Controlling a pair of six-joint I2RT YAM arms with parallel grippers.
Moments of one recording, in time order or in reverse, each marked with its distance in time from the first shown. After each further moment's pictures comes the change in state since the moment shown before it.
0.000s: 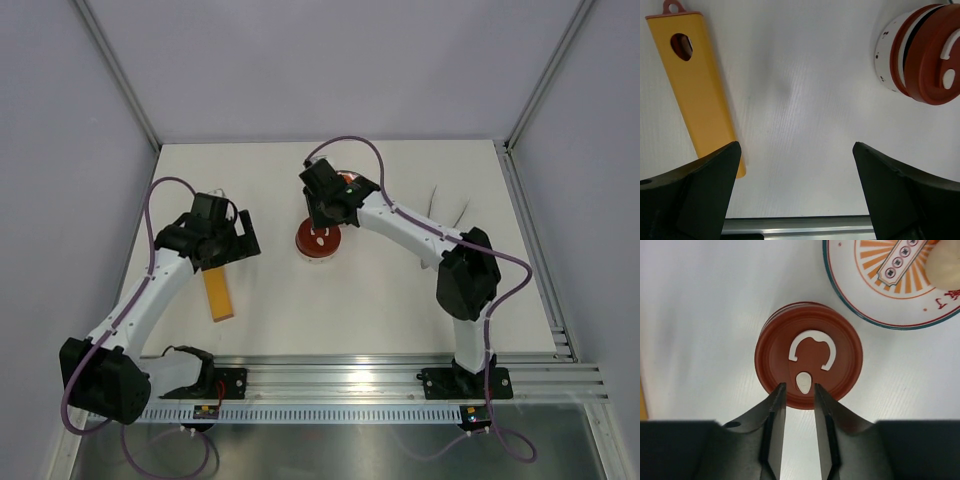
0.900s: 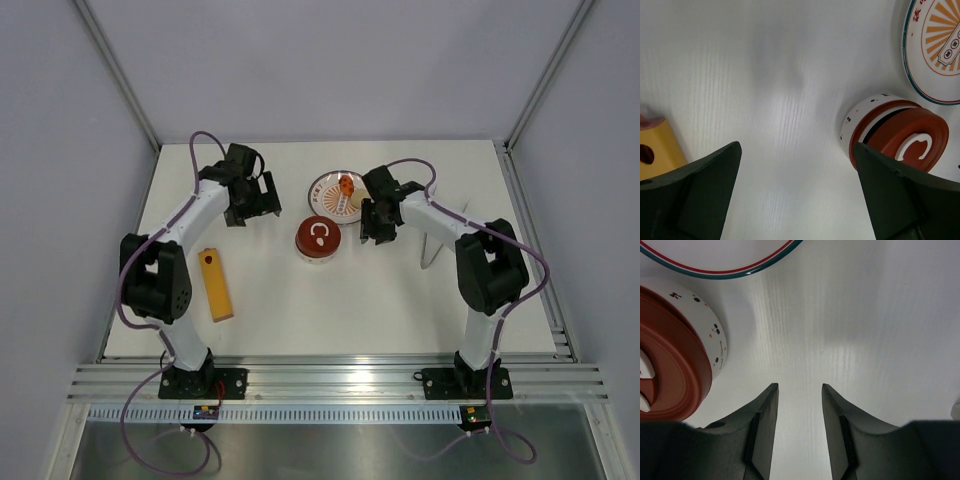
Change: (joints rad) left arm -0.003 0.581 0.480 0.026 0.006 0.015; right arm -0.316 -0.110 -0.365 0.035 -0.190 0.095
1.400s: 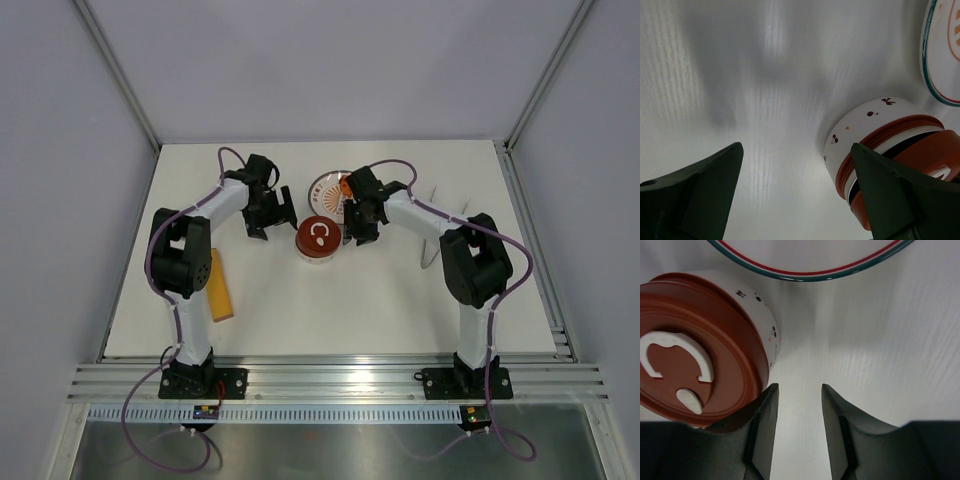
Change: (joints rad) left arm -0.012 0.265 0.053 0.053 0.193 -0.035; right arm 0.059 0.102 0.084 0.024 -0.083 0.024
